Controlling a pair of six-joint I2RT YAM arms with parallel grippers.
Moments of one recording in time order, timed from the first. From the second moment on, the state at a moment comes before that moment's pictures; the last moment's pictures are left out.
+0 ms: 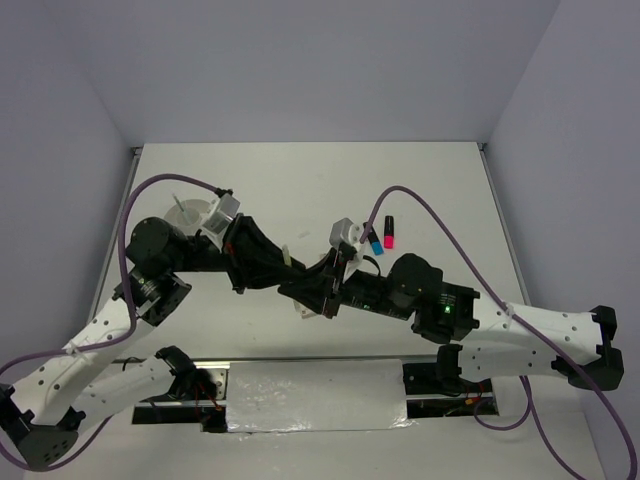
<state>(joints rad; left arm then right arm) -0.67 0.84 0.92 0.27 0.93 -0.55 1.31 0.95 0.95 0.11 0.02 0.22</state>
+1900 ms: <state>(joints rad) -0.68 0.70 0.80 0.34 0.51 -0.48 1.28 1.04 1.07 -0.13 0.17 0.12</state>
